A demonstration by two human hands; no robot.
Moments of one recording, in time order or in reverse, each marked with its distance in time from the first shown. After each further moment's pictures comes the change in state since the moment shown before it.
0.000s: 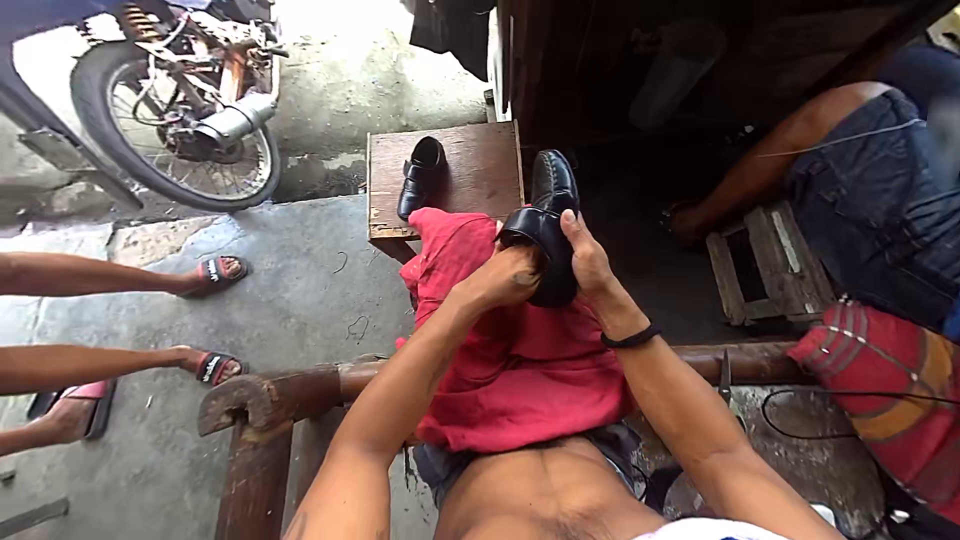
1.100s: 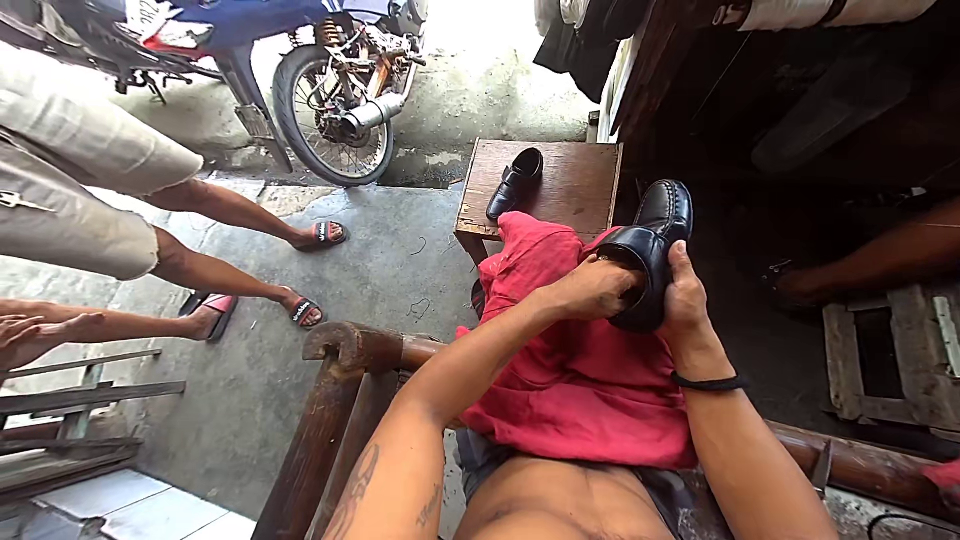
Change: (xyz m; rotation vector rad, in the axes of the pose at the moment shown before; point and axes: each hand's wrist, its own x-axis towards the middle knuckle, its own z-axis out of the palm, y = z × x) left_hand 0.011 -0.009 0.006 0.079 -0.003 0.074; right_hand 0.021 0.015 0.001 0.178 0.041 -0.091
